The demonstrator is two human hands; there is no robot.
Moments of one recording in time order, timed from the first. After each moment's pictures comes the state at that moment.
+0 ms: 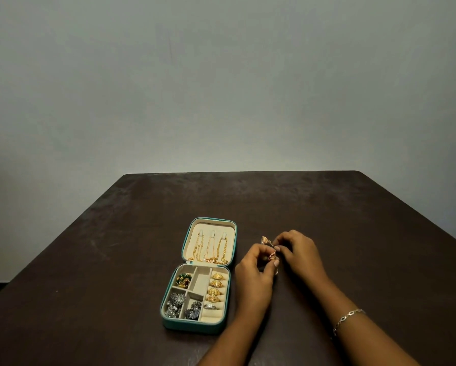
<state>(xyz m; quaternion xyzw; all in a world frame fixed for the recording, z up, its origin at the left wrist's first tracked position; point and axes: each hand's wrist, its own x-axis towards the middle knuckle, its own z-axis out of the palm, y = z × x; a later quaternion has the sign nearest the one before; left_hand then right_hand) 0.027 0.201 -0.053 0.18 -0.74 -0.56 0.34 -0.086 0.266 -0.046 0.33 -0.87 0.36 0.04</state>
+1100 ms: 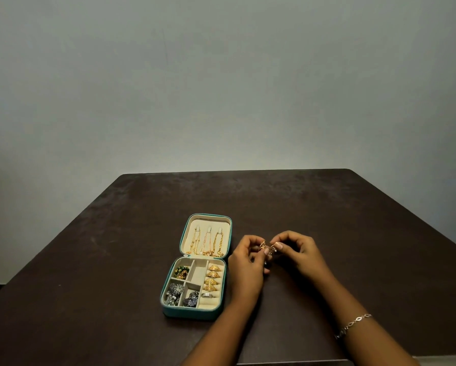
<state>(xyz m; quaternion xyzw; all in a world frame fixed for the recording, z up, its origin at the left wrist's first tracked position) 0.032 0.204 -0.045 0.19 -0.69 -0.62 0.32 -0.063 0.296 -0.044 0.34 -0.66 0.65 -0.13</state>
